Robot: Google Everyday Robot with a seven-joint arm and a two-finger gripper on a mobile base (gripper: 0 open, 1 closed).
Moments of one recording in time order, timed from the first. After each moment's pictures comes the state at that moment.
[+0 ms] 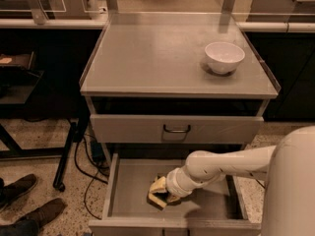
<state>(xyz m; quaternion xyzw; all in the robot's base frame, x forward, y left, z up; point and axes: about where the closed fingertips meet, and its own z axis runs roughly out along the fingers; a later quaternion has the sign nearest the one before) 0.486 -0.023 0.419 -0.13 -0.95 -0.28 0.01</state>
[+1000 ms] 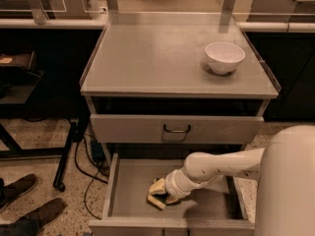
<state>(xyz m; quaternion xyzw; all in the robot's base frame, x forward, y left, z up) 0.489 -0.017 0.397 -0.12 -0.95 -0.28 0.02</state>
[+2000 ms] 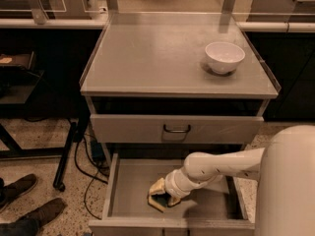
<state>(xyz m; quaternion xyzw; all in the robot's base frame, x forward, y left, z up) 0.489 -0.017 0.397 -0.12 -0.95 -0.28 0.02</state>
